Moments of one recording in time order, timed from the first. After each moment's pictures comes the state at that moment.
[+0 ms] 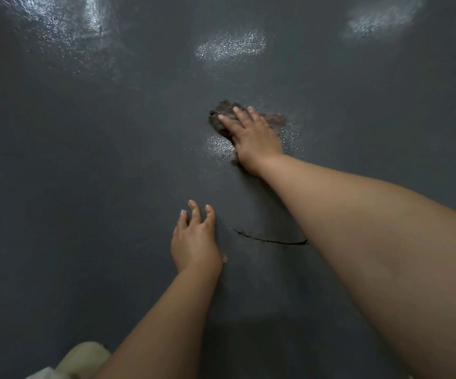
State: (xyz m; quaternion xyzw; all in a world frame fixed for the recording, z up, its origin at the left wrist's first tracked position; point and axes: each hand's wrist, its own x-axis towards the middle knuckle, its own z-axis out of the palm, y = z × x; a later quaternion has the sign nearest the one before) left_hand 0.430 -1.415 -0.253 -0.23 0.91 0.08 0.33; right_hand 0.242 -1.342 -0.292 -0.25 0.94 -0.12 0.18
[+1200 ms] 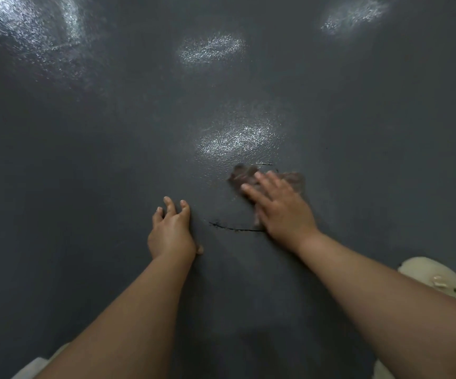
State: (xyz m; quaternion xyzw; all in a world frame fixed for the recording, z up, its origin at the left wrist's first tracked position) left_hand 0.424 -1.414 -0.249 -0.24 0.90 0.08 0.35; right_hand 0.364 -1.208 -0.314 -0.29 0.94 -0.13 0.09
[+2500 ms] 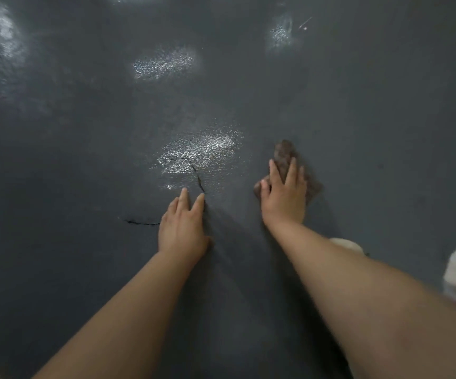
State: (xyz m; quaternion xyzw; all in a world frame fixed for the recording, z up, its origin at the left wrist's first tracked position) left_hand 0.418 -1.258 -0.243 -0.05 0.95 0.10 0.29; right_hand 0.370 -1.077 -0.305 0.10 0.98 -0.12 0.10
